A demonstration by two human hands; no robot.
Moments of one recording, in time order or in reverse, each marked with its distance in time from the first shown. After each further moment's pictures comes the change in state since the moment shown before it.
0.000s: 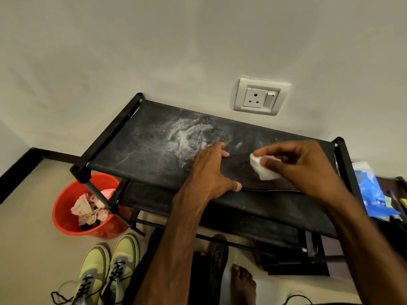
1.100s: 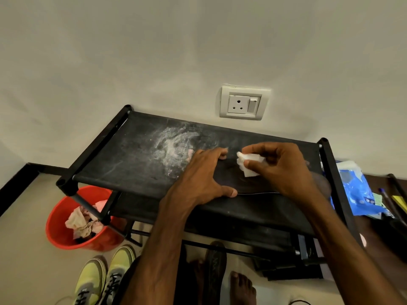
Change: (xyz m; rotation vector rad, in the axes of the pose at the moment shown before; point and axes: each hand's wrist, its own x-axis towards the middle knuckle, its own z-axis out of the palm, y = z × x) left_hand 0.003 0.009 0.001 0.145 -0.065 0.182; right_hand 0.013 0.028 0.005 -0.018 0.099 -0.029
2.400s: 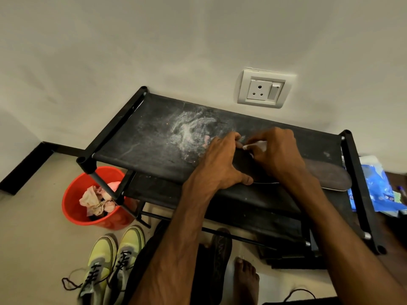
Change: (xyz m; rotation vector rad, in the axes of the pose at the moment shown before) left_hand 0.007 -0.003 0.008 -0.090 0.025 -0.078; right_hand 0.028 -0.013 0.039 -0.432 -0.067 -0.048
